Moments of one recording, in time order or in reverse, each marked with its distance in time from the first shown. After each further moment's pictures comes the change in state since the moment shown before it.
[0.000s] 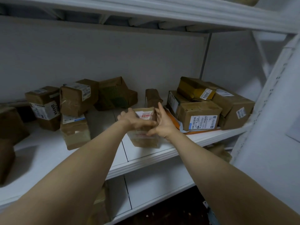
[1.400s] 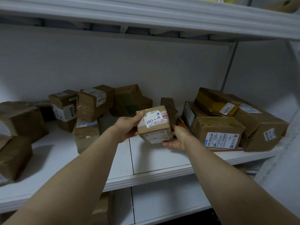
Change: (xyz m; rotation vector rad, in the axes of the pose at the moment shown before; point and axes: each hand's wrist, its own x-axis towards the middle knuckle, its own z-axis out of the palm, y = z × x) left_hand 0.013 -0.032 -0.020 -1.008 -0.059 -0.107; right_hand 0.042 0.001 -0.023 0.268 0.109 0.397
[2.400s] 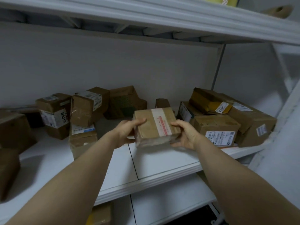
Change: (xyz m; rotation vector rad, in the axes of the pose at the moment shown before) left_hand 0.020 -0.009 -0.027 0.114 -0.198 0.012; right_hand -0.003 -0.002 -0.012 0.104 -0.137 -0.088
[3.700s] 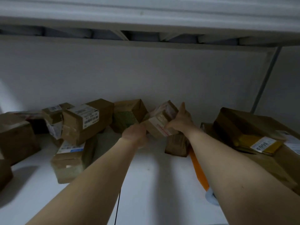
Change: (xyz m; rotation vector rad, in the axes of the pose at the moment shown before) left_hand 0.124 0.051 0.040 1.190 0.462 0.077; right_hand 0.171 -0.108 -0.001 -0.930 0.143 -0.331
